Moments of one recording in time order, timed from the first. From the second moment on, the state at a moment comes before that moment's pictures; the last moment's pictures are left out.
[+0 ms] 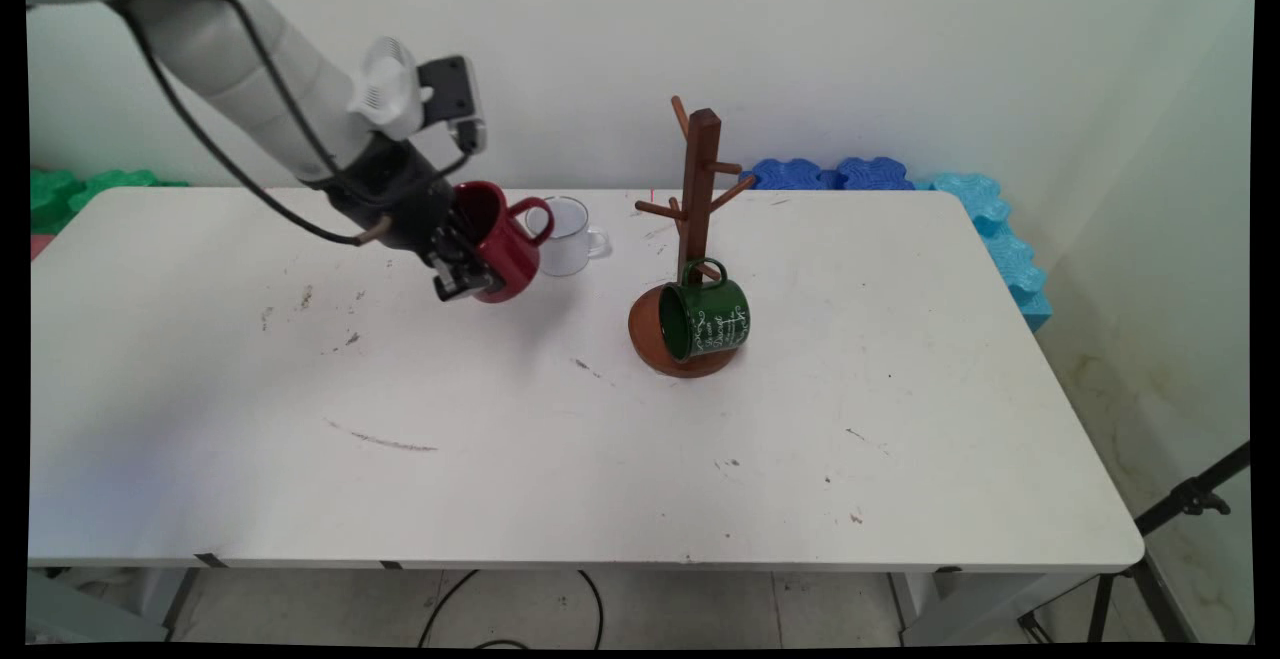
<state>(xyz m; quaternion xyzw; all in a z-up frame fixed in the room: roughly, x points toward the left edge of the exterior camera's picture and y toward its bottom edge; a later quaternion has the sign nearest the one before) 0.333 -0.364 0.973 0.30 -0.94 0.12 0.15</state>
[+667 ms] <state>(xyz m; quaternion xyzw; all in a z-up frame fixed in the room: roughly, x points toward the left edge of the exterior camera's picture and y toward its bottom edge) 0.319 -0.380 0.950 0.30 -0.94 0.11 0.13</state>
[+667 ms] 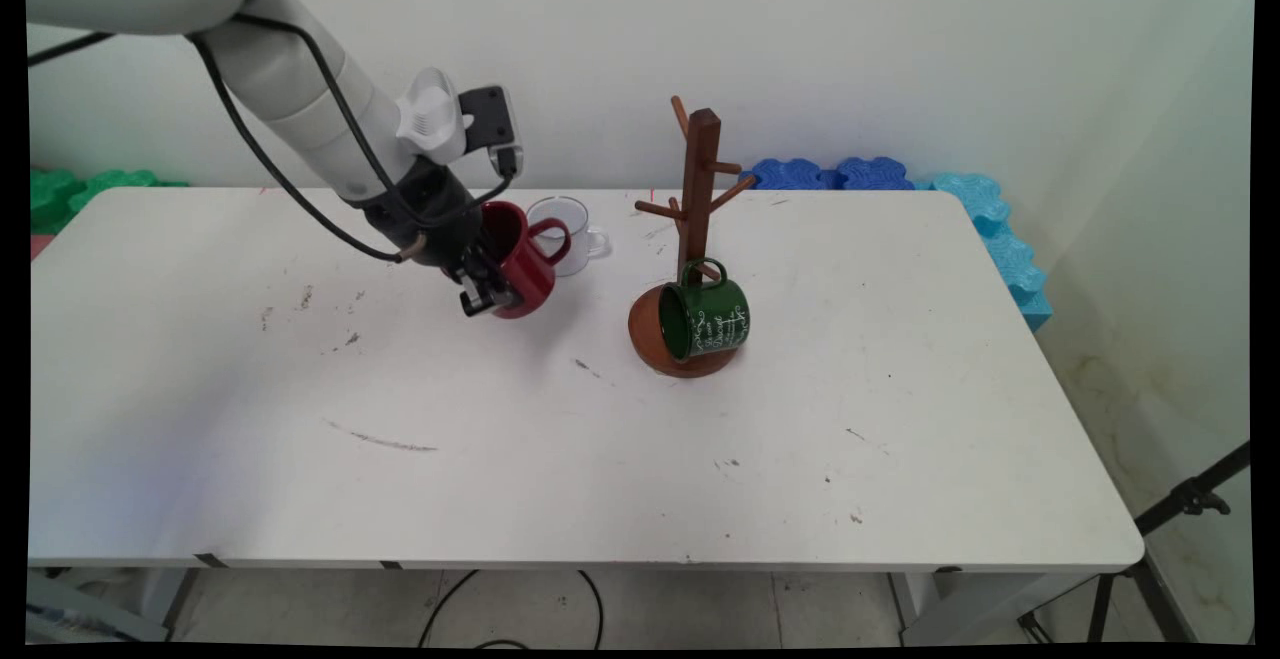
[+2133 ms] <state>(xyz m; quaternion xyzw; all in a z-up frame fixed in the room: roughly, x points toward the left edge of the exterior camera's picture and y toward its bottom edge) 0.338 -0.413 0.894 0.27 -0.96 0.09 0.07</state>
